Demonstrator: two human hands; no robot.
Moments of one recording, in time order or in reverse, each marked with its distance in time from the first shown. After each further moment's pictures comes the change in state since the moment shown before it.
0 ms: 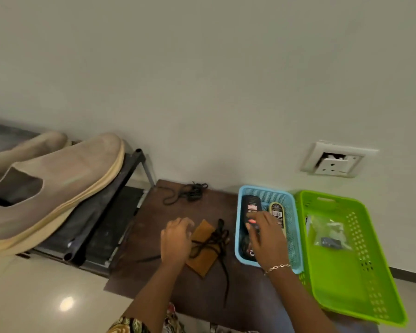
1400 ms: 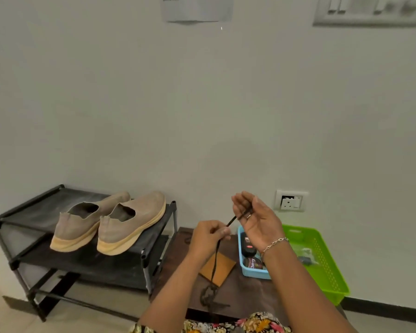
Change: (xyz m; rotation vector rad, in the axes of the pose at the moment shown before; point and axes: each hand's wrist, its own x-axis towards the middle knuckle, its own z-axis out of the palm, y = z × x) left_hand -0.149 0.077 -0.210 -0.793 -0.088 0.293; right_hand -0.062 -0.238 -0.171 1.781 -0.021 0.226
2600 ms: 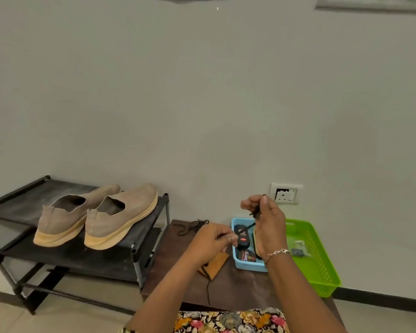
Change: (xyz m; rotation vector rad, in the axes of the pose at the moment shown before) left_hand 0.000 -0.005 0.009 0.240 -0.292 0.167; right_hand -0.004 0.004 -0.028 -0.451 0.188 -0.365
